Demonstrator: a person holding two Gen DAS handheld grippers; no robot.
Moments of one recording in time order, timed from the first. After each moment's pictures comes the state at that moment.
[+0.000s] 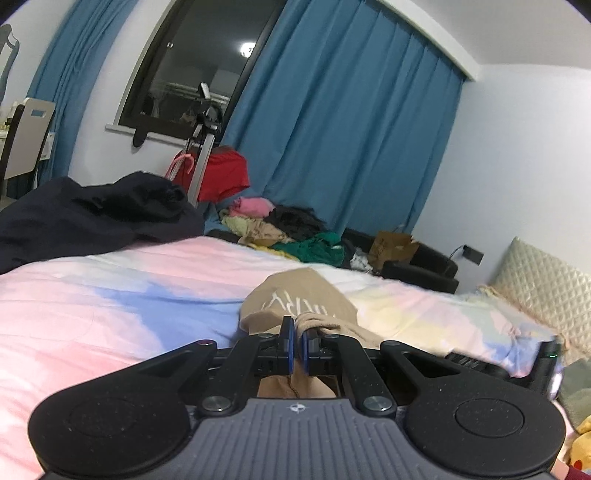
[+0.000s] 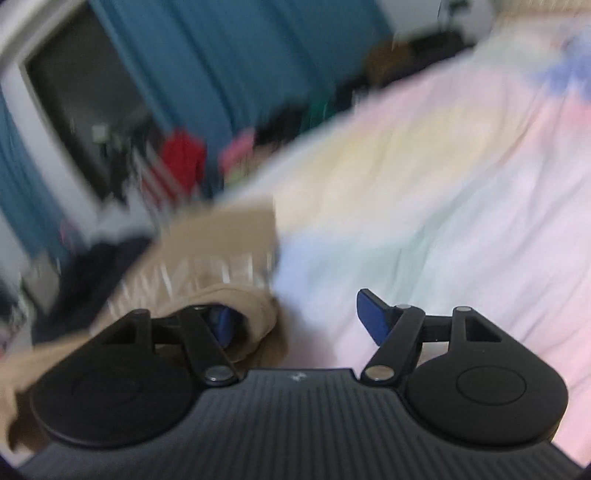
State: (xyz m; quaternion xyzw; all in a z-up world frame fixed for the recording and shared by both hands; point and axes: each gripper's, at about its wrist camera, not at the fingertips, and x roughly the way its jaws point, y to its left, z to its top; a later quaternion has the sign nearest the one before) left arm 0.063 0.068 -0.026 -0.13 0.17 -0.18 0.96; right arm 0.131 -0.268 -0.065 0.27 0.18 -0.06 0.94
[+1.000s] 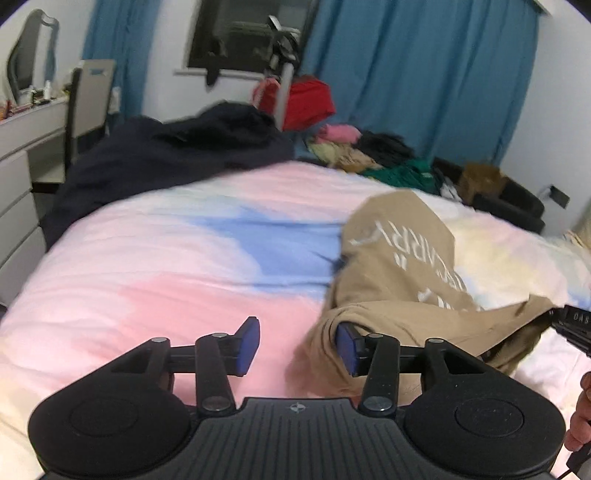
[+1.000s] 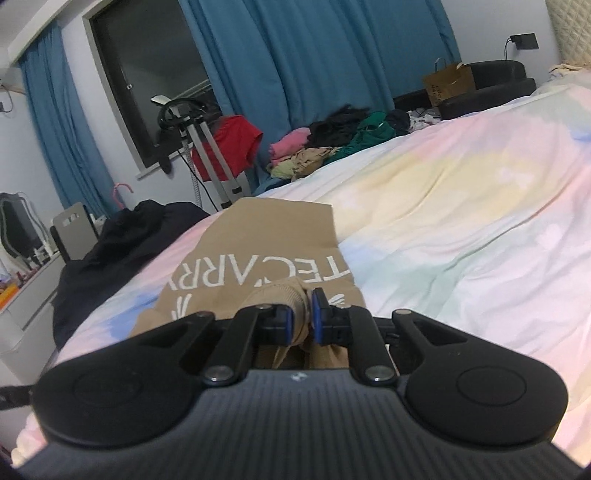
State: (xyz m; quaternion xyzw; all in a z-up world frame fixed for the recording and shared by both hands) left arm 0.075 0.086 -0.046 -0.07 0.30 -0.03 0.95; right arm 0.123 -0.252 -0.039 0.20 0.23 0.04 0.95
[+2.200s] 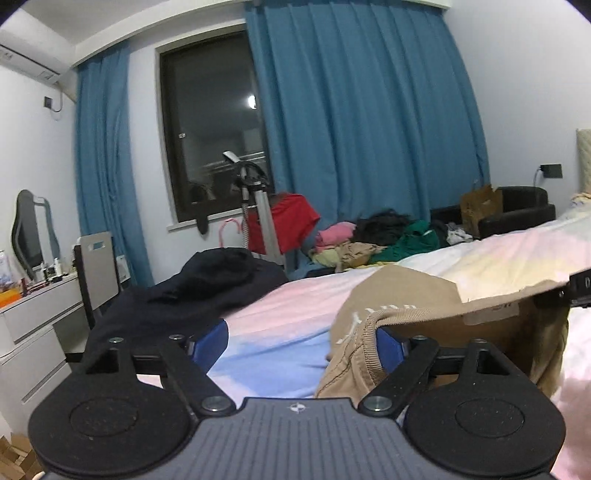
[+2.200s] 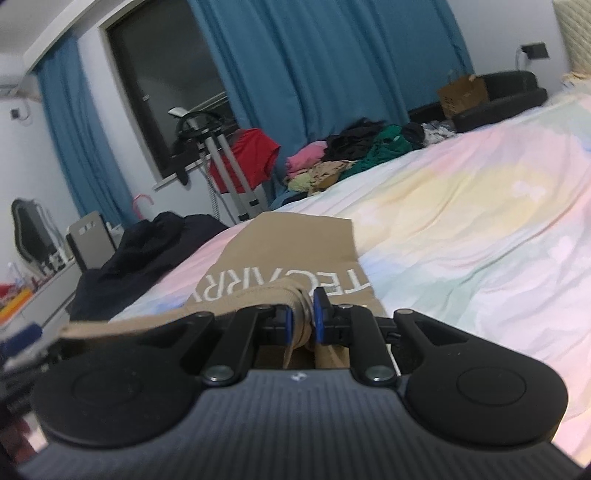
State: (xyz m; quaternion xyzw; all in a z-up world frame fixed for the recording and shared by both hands) left arm 0.054 -0.020 -0.029 0.11 0.11 0.00 0.99; right arm 0.113 -0.234 -0.032 0.18 0.20 0.06 0.96
